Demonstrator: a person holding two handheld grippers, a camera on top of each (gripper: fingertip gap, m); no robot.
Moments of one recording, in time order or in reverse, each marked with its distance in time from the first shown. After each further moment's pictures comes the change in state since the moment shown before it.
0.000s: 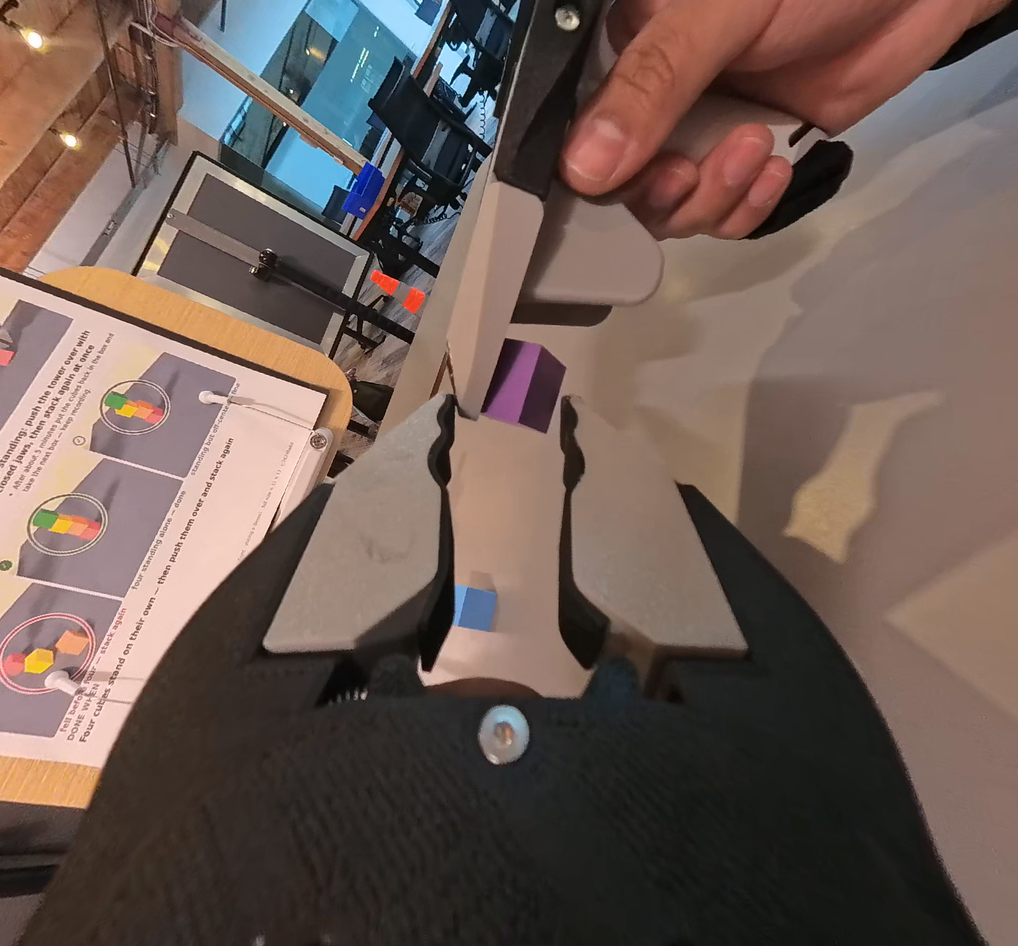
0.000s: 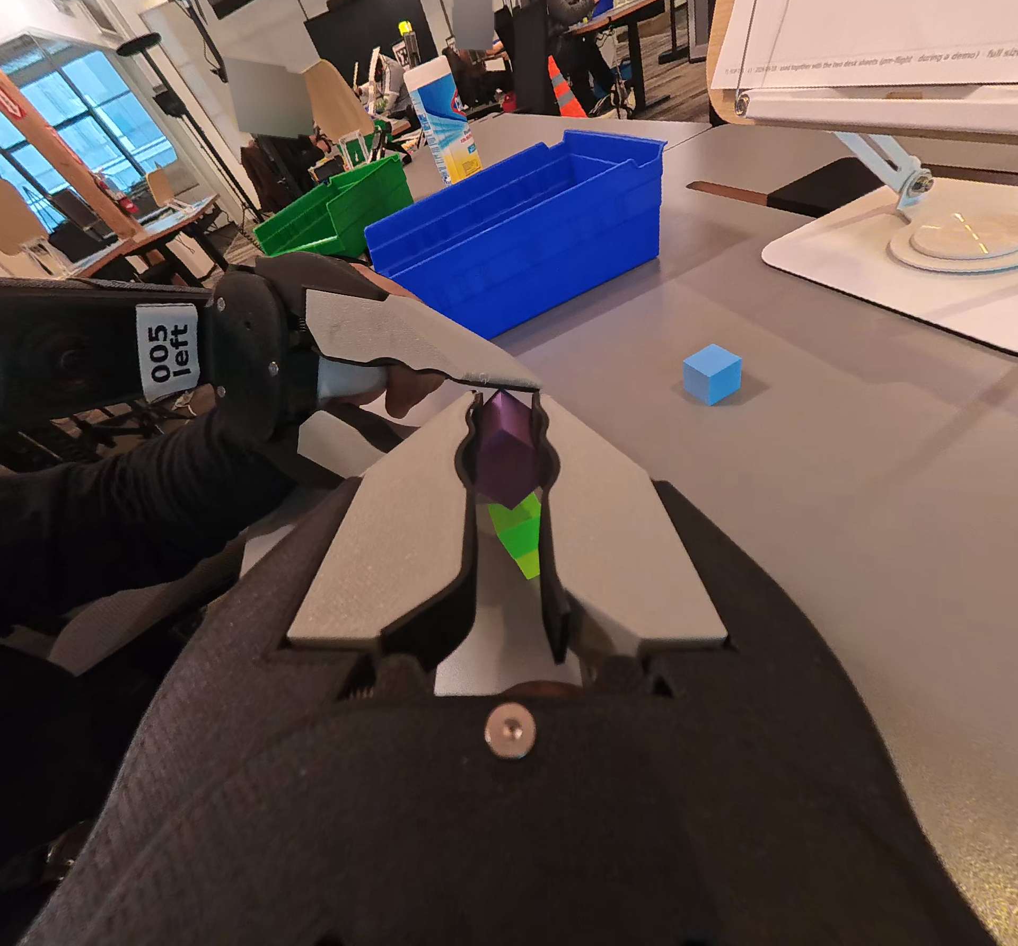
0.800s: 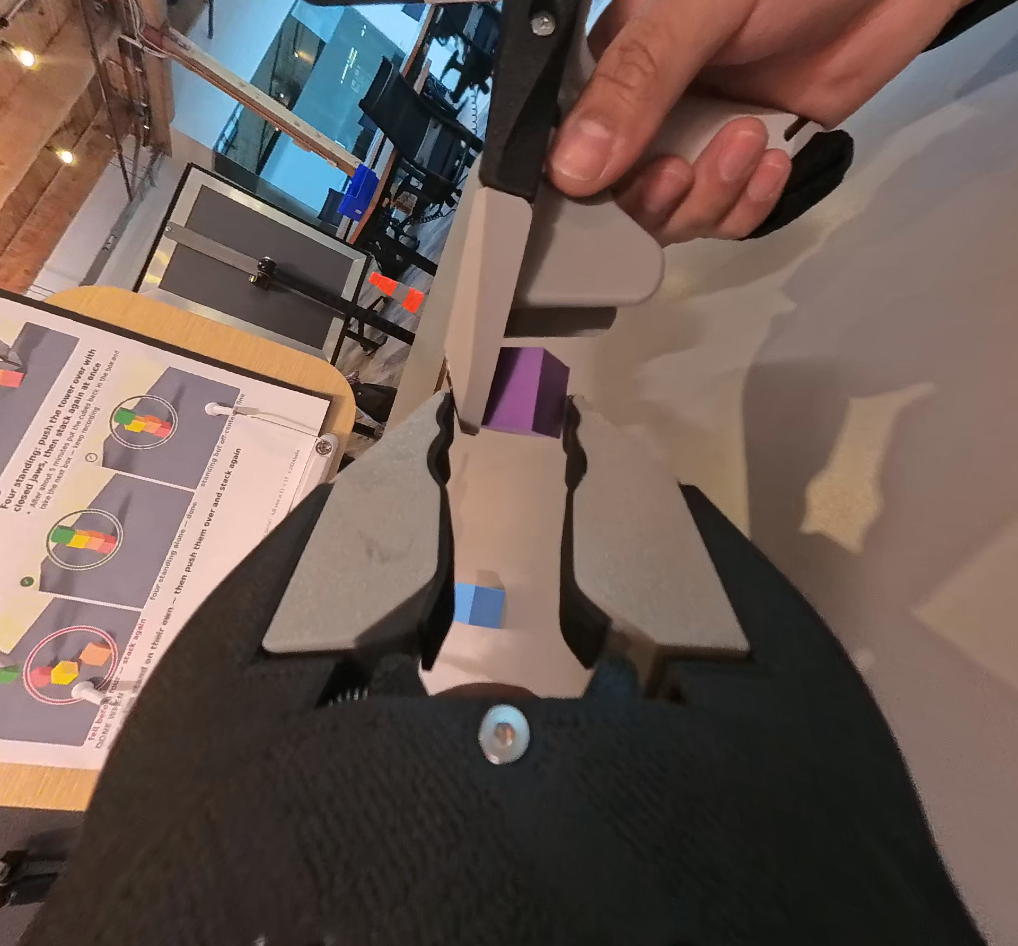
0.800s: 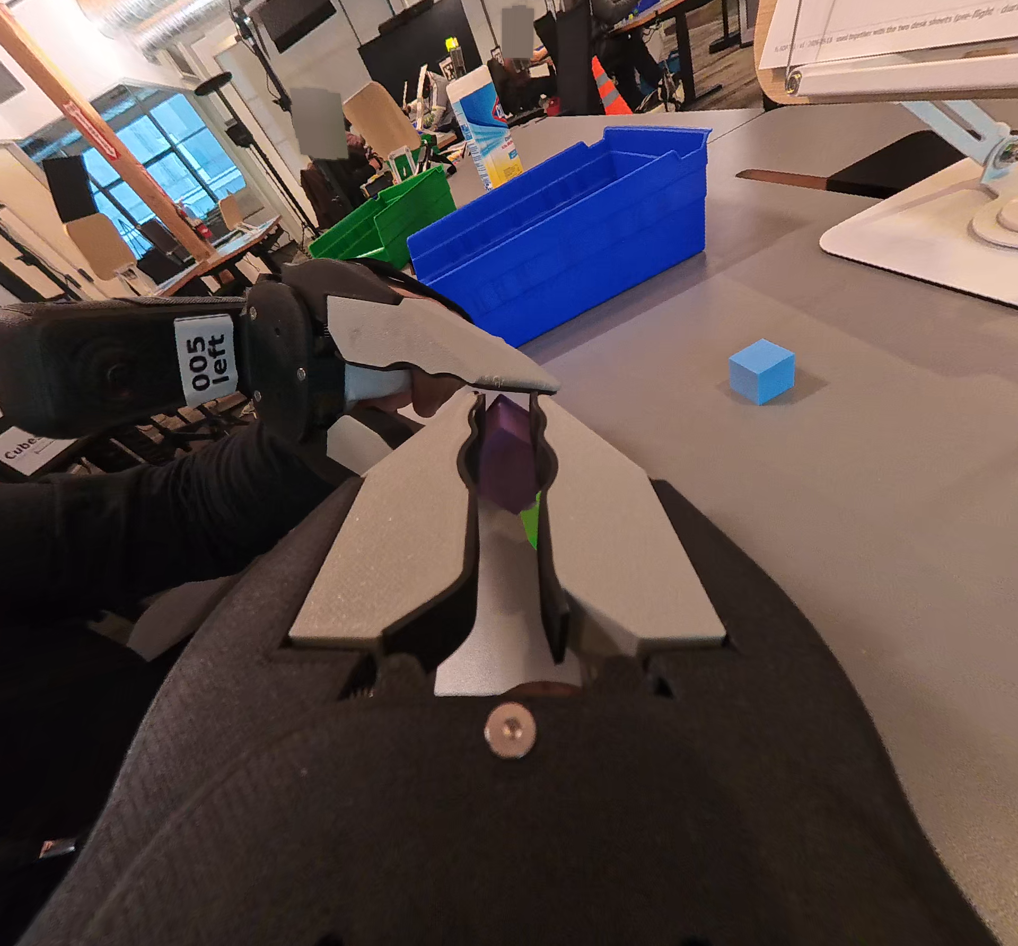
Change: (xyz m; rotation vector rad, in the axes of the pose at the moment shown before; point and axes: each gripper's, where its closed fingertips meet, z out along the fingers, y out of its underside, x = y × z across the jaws) left arm 0.001 -0.002 -0.001 -0.011 0.012 0.041; right arm -0.009 0.001 0.002 0.009 -0.087 0.062
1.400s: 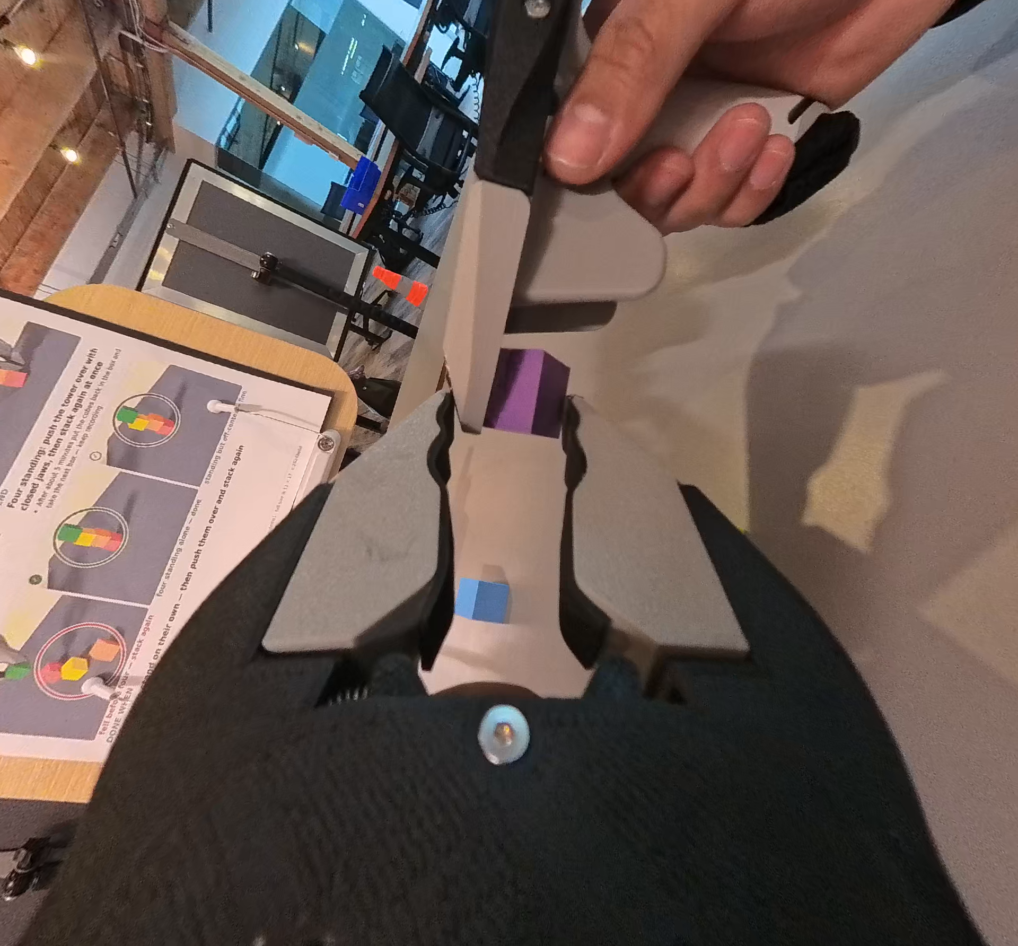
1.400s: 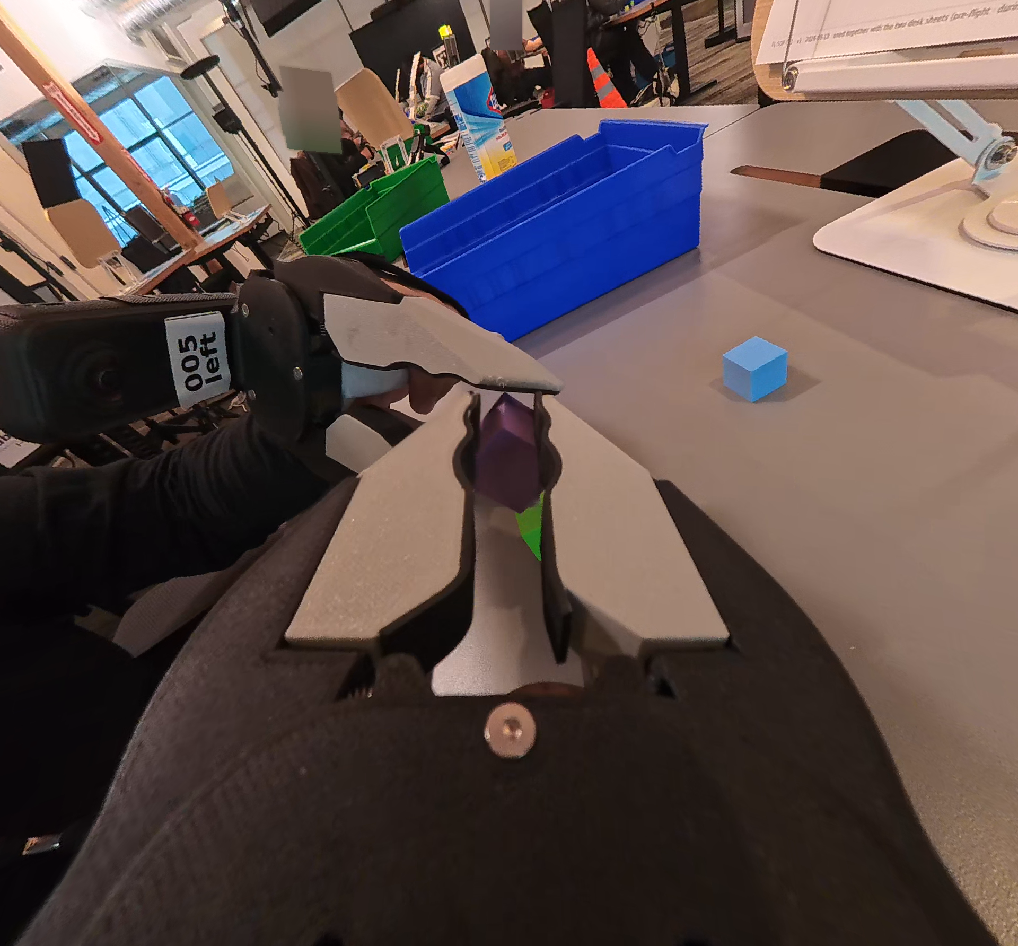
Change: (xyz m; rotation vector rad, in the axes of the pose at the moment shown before) left arm 0.001 0.003 0.002 -0.017 -0.007 0.019; right arm 0.002 0.002 0.001 -0.013 0.012 -0.016
